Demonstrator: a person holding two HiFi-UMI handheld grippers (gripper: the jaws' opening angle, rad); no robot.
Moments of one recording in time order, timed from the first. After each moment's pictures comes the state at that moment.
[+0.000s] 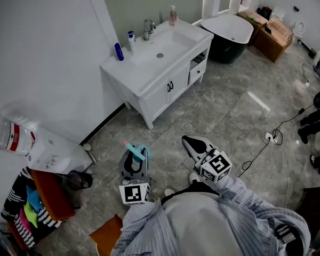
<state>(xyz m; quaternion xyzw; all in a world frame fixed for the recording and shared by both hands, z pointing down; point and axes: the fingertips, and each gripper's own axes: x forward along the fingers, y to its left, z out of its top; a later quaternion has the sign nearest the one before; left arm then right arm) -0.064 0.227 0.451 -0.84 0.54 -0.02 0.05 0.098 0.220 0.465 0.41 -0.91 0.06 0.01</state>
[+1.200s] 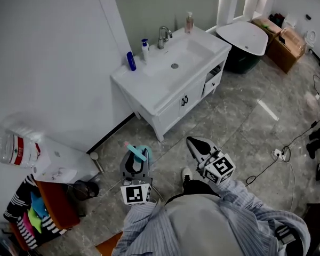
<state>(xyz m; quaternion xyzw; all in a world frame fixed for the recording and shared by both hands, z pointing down) -0.115 0.076 0.453 -0.82 0.57 -0.02 0.07 0.061 0.063 0.470 0.41 -0.91 0.07 -0.01</state>
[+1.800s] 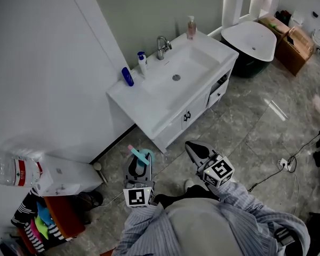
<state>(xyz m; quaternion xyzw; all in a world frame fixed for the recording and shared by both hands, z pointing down) -0.055 -0.078 0.460 -0.83 0.56 -0.06 0.06 0.105 -0.091 0.480 0.38 -0.92 0.10 -0.02</state>
